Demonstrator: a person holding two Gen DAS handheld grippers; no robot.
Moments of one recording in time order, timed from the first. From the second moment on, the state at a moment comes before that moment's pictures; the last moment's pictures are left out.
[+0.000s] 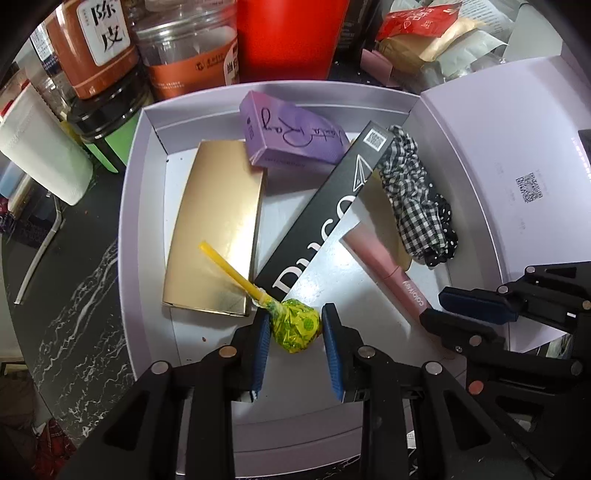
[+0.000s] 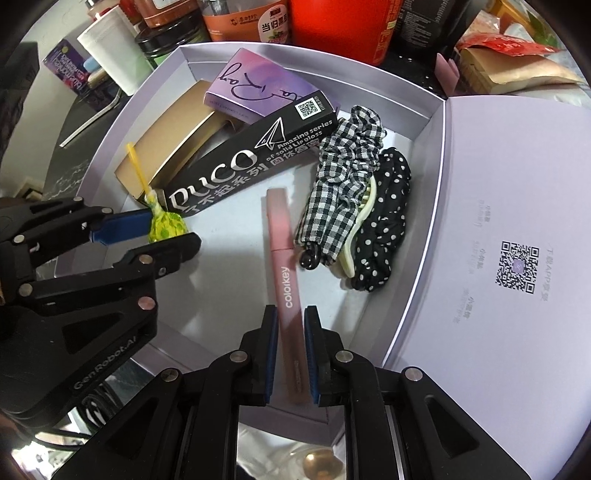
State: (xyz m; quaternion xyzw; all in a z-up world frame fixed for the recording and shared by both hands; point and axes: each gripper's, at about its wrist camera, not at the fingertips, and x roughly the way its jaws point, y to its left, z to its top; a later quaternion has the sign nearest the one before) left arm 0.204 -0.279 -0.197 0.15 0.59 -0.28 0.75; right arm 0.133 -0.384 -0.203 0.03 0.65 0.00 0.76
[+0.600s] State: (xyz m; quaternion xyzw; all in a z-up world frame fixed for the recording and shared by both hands) left arm 0.201 -0.272 -0.186 0.13 0.59 -0.27 0.75; right arm 0.130 -0.383 -0.185 0.03 0.62 -0.02 0.78
